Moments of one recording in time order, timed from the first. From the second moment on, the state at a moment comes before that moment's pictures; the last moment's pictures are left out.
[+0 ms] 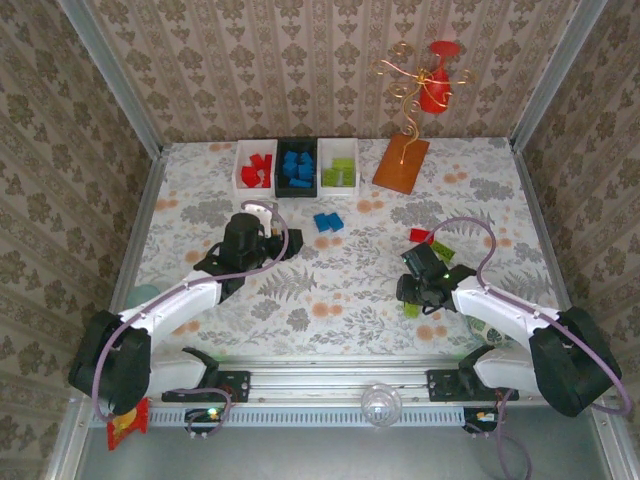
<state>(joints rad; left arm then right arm) -0.55 1.23 0.64 0.08 0.09 -0.40 0.49 1.22 0.56 -0.51 0.12 0.66</state>
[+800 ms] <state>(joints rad) -0.55 1.23 0.64 0.08 0.09 -0.40 0.49 1.24 0.72 -0.43 0.12 0.65</state>
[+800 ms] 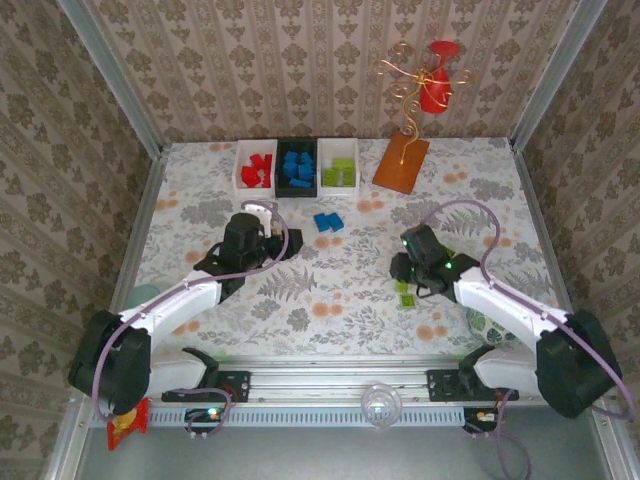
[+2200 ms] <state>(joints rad) -0.57 1.13 0.60 -0.02 0.06 -0.37 0.39 1.95 1.55 -0.23 0.09 0.35</state>
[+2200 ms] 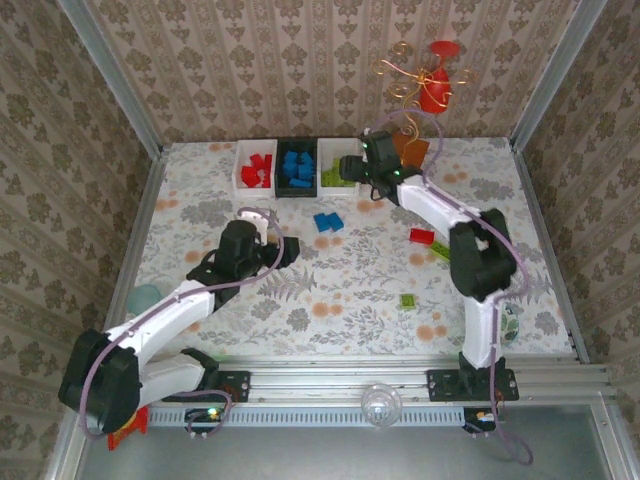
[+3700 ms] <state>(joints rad) -0.68 1.45 0.69 0.17 0.55 -0.17 0.56 1.35 0.65 -0.60 0.12 0.58</state>
